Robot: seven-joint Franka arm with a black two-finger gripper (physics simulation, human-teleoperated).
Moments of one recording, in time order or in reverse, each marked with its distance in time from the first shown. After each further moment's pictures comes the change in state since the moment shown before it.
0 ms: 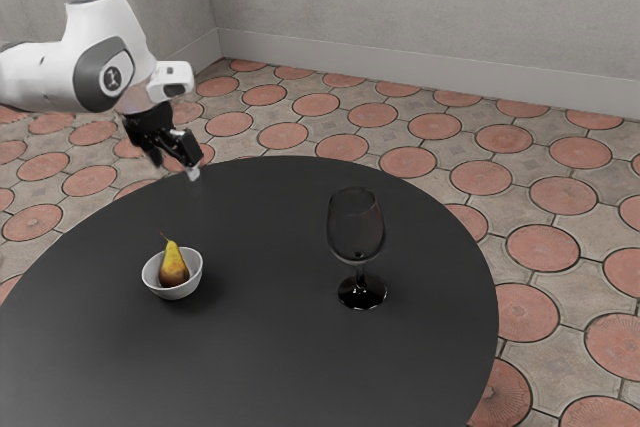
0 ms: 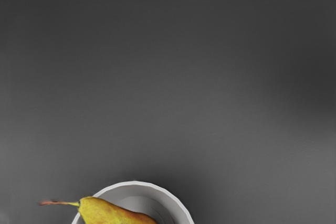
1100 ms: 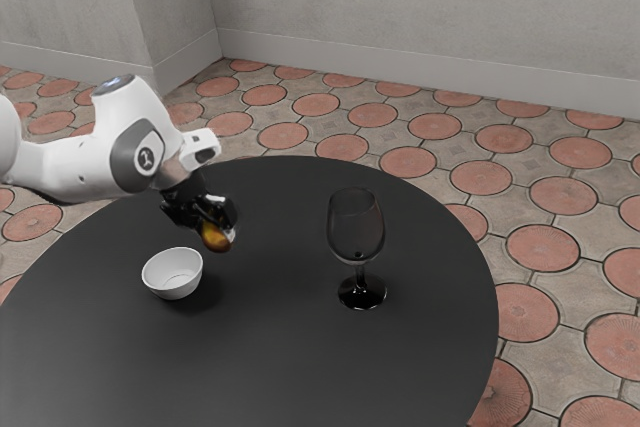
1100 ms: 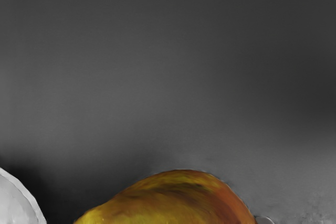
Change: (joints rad) arm -0.156 0.051 0.068 -0.243 -0.229 0.309 -0.120
